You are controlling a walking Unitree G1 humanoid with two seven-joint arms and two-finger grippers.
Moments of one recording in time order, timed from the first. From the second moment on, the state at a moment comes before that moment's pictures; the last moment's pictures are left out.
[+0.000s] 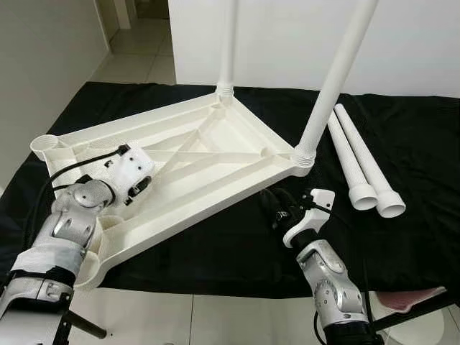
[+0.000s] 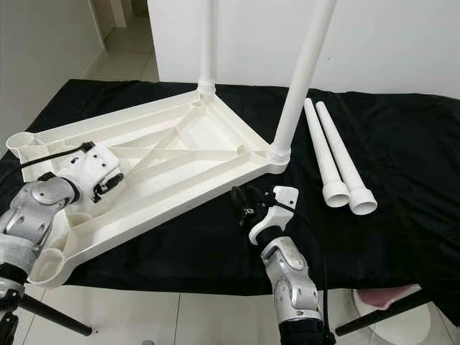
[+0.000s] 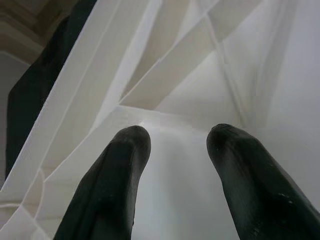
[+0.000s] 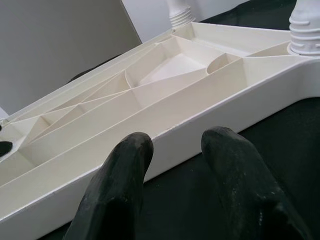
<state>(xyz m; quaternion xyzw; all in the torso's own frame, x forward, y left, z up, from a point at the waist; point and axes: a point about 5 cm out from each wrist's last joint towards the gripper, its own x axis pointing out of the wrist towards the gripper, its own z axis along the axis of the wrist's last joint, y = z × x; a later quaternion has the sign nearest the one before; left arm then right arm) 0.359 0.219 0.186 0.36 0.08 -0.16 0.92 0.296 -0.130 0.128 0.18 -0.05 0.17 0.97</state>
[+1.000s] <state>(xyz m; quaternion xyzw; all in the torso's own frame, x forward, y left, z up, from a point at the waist) 0.346 0.179 0.173 0.35 0.06 -0.27 0.90 0.324 -0.122 0.133 0.15 -0.03 0.16 0.97</state>
